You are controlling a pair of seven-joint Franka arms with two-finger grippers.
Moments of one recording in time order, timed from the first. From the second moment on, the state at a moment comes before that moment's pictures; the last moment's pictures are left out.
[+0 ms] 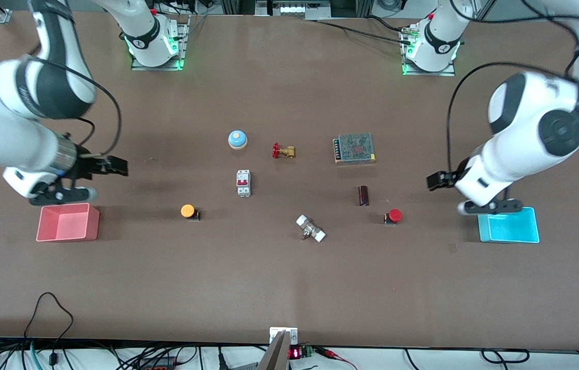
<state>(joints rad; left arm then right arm) 0.01 0.34 -0.23 -1.71 0.00 1.98 -0.30 0.31 0.31 -0.19 -1.68 0.10 1.86 -0.02</state>
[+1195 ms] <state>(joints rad) -0.07 0.63 -0.24 -1.71 0.00 2.27 -0.48 0.48 0.66 -0.19 -1.64 0.18 2.19 0.17</state>
